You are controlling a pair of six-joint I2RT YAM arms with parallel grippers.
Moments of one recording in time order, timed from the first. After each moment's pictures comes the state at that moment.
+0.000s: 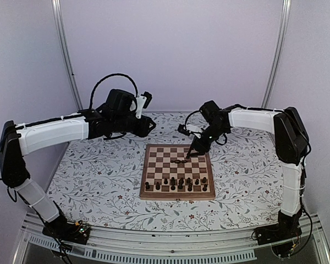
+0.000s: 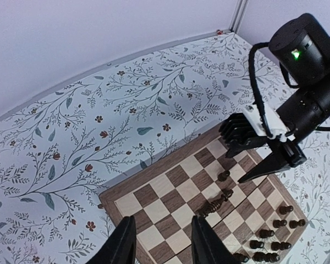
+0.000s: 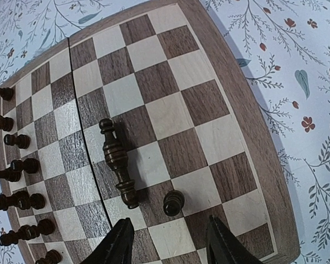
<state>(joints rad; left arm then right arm) -0.73 1.60 1.27 -0.22 -0.07 -0.16 0.57 2.08 1.61 -0.67 -0.44 -0.55</state>
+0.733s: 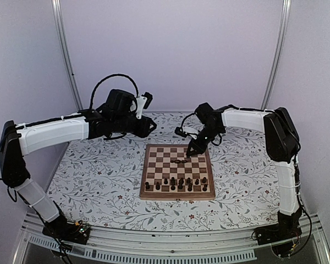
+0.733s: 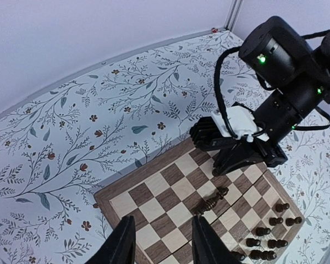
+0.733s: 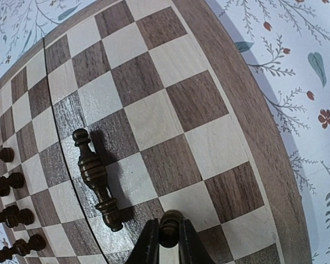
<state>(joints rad) -0.73 1.60 1.27 -0.22 -0.04 -0.16 0.58 2.20 1.73 -0.75 -0.43 -0.50</state>
